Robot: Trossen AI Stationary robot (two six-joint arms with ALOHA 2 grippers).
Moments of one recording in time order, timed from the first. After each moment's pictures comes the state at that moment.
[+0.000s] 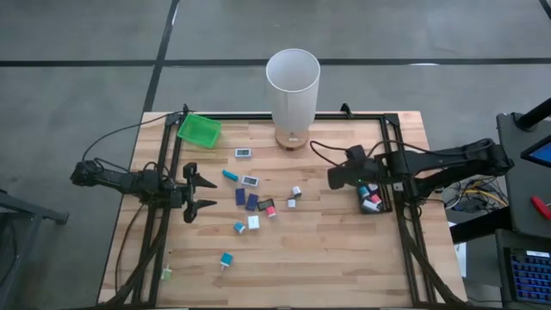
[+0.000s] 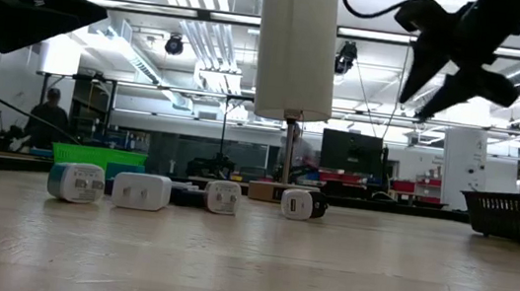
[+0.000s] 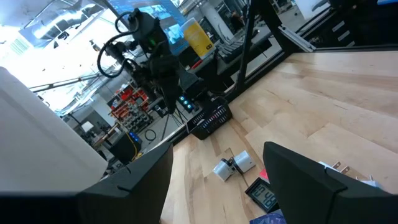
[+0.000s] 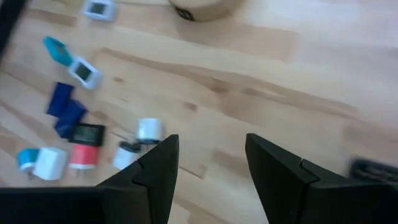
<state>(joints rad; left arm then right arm) -0.24 0.04 0.01 0.03 -0.13 0.68 0.07 1.12 0.85 -0.74 0.42 1.24</state>
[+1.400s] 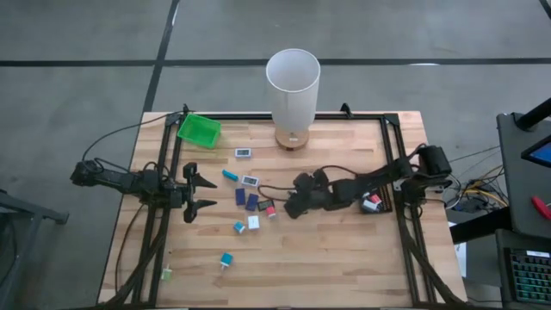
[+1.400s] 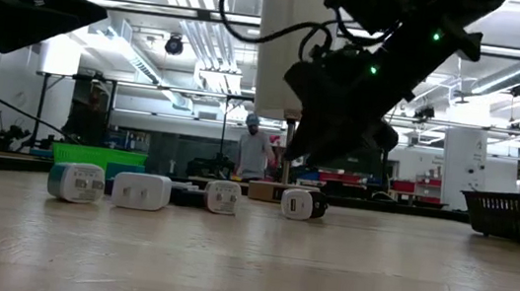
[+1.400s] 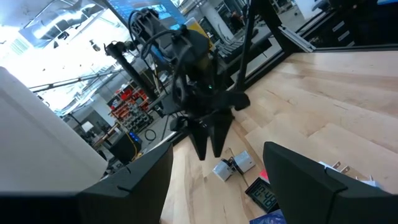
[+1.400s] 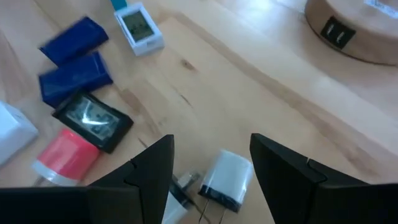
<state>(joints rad) -0.24 0.04 0.01 0.03 -0.13 0.68 0.17 1.78 0.98 -0.16 0.58 0.79</state>
